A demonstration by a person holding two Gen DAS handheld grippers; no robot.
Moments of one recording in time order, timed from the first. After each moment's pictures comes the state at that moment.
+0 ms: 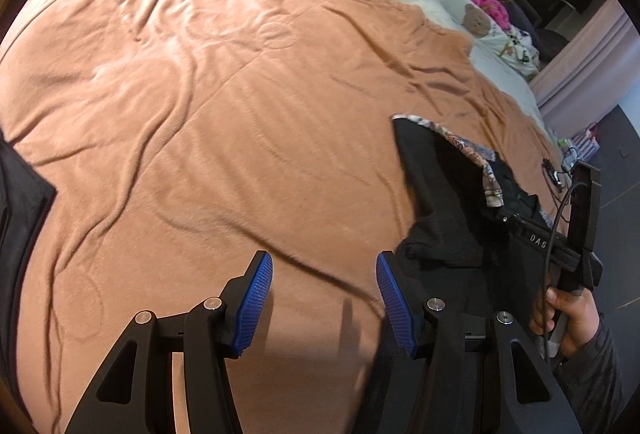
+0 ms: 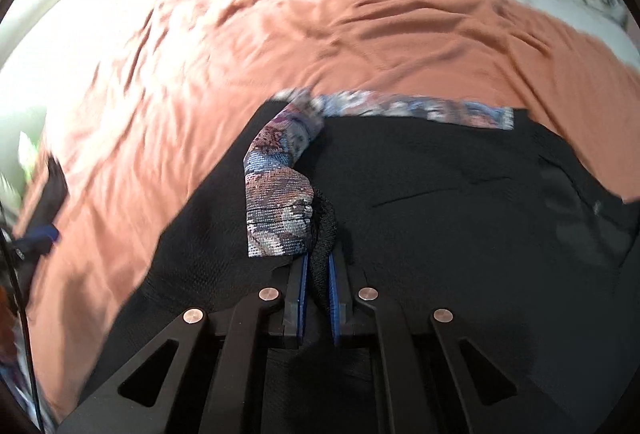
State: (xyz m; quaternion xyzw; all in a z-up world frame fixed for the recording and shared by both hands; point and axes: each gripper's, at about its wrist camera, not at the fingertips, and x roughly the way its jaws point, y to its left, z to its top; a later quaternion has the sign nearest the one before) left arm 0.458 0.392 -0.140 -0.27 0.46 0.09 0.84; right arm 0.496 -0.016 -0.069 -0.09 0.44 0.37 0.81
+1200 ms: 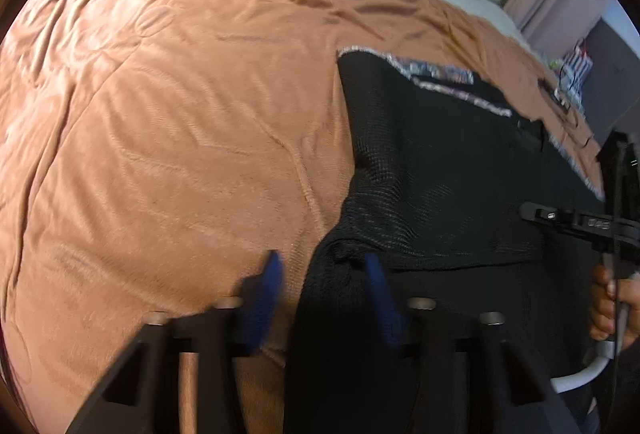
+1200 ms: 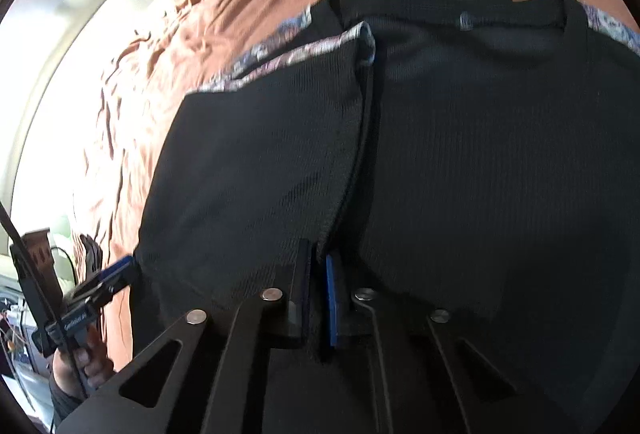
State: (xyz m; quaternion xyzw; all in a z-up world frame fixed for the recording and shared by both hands) left arm 0.539 0.302 -0.190 -0.16 0.52 0.04 0.84; right arm 0.527 -0.149 -0.094 0.08 0.55 0.33 0.76
